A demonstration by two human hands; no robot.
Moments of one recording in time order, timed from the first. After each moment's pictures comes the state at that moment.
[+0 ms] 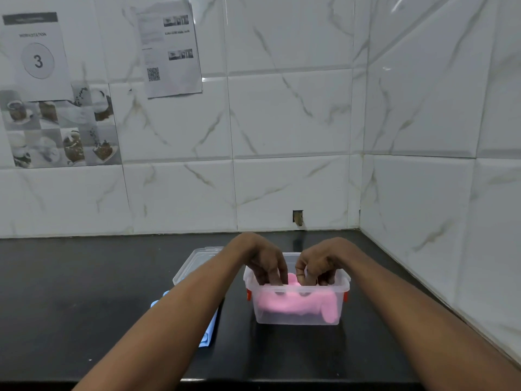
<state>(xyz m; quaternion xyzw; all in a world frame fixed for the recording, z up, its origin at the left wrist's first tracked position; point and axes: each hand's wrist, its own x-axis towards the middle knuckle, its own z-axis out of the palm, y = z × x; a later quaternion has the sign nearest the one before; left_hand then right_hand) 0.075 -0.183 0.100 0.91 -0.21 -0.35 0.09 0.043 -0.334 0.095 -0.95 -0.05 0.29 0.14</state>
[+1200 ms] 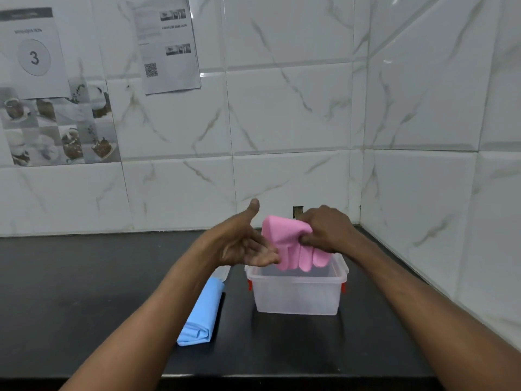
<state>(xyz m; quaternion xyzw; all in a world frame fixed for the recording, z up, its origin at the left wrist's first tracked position) 0.019 -0.126 0.127 0.71 -0.04 -0.25 0.66 0.017 -0.342 0.118 -0.96 -0.12 -0.24 0.03</state>
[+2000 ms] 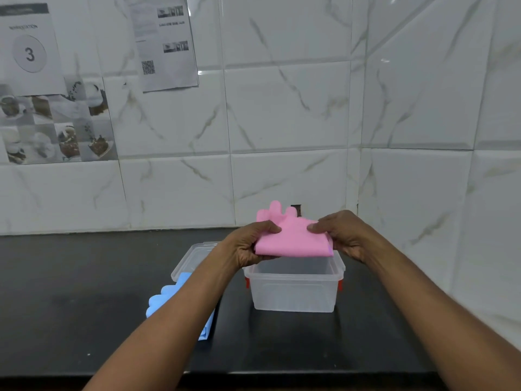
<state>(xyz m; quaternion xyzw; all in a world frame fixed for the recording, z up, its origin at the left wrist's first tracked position) 0.046 -0.159 0.096 0.56 -0.03 -0.23 0.79 0.004 -0.368 0.110 -0.72 0.02 -0.05 0.69</state>
